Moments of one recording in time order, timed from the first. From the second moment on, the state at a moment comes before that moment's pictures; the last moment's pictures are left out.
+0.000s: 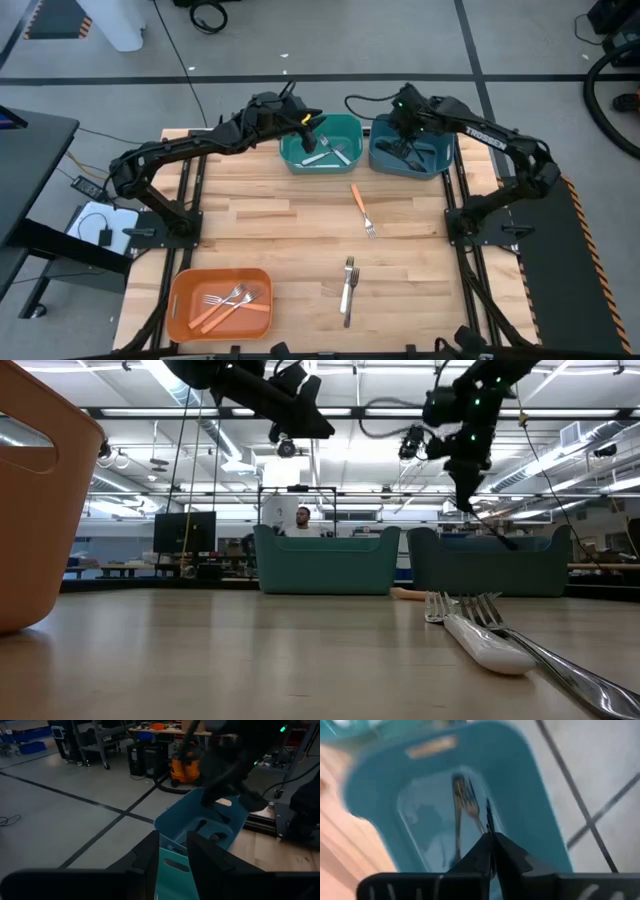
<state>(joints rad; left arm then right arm) 0.48 1.56 1.25 0.11 -0.03 0.04 -0.77 1.39 1.22 -0.96 0.26 -0.25</state>
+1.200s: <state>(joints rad) 0.32 1.56 1.25 0.00 -0.03 -0.09 -0.62 1.19 1.22 -1.04 -0.01 0.36</state>
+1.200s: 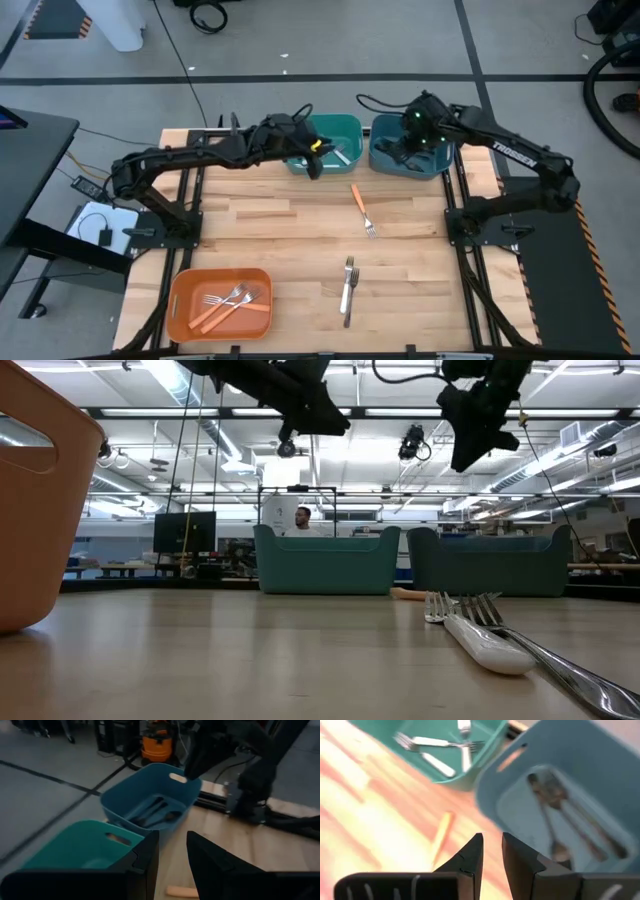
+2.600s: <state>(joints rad) -0.24 1.99 1.25 0.19 -0.08 -0.98 -0.54 1.20 1.22 -1.17 0.06 0.16</state>
